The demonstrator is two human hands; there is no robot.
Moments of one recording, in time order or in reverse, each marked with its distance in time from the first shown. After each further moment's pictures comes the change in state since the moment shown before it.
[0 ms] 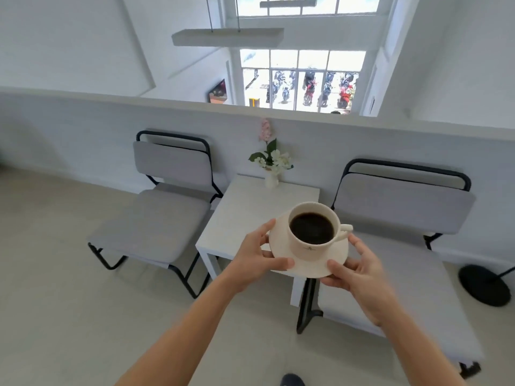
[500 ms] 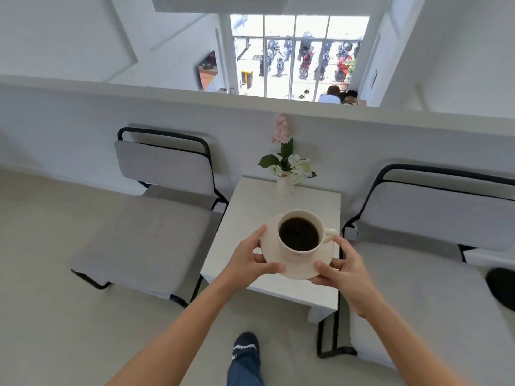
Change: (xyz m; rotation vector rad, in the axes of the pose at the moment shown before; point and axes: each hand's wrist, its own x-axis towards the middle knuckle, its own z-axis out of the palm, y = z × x) left_hand 0.174 -0.063 -0.172 0.116 0.031 -0.094; right_hand 0.236 0.016 0.101 -0.063 0.008 0.140
